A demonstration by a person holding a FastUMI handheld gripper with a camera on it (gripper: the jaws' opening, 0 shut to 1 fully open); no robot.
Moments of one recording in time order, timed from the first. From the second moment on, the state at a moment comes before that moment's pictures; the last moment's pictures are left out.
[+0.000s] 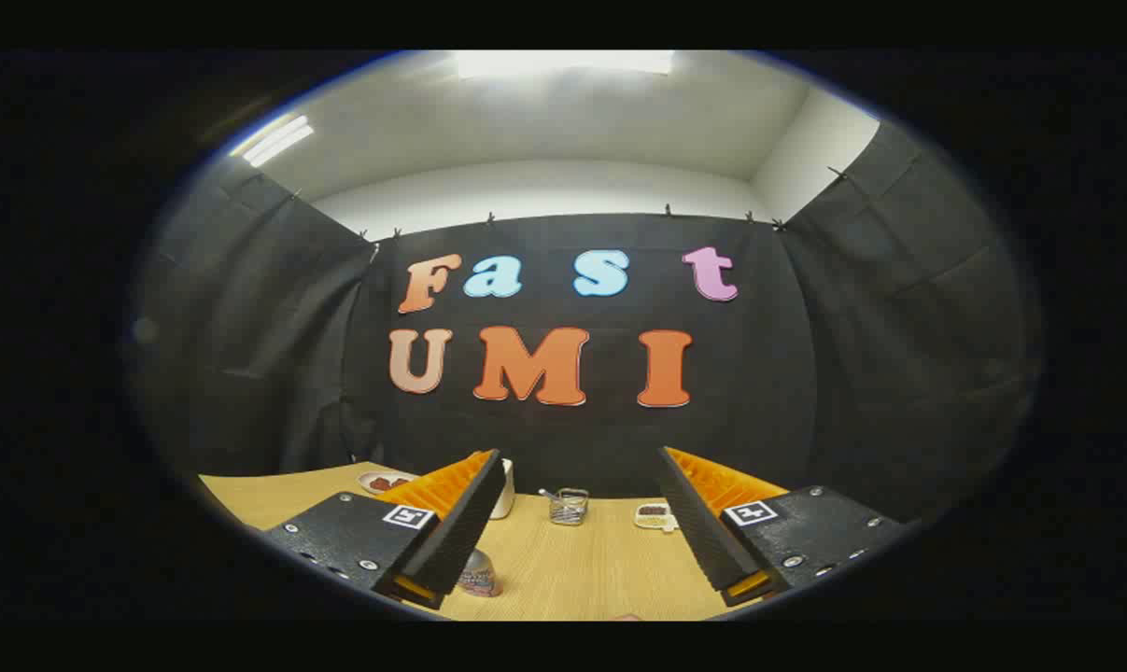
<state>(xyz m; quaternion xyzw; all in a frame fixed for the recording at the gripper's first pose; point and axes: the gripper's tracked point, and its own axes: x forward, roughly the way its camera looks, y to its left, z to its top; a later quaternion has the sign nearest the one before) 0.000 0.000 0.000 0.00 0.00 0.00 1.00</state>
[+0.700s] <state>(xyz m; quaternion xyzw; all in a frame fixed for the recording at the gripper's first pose) 0.007 0.014 -0.003 0.01 0.01 0.01 1.00</state>
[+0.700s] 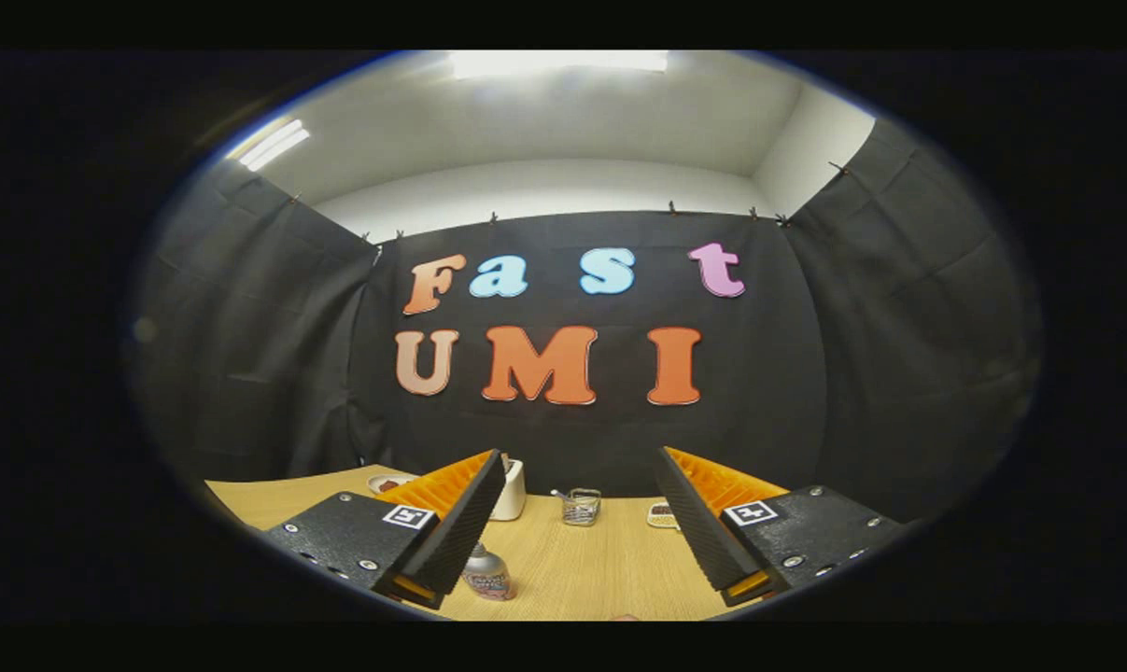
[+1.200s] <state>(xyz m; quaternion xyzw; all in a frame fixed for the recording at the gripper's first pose) 0.006 0.031 -0.033 0.03 0.04 0.03 1.00</state>
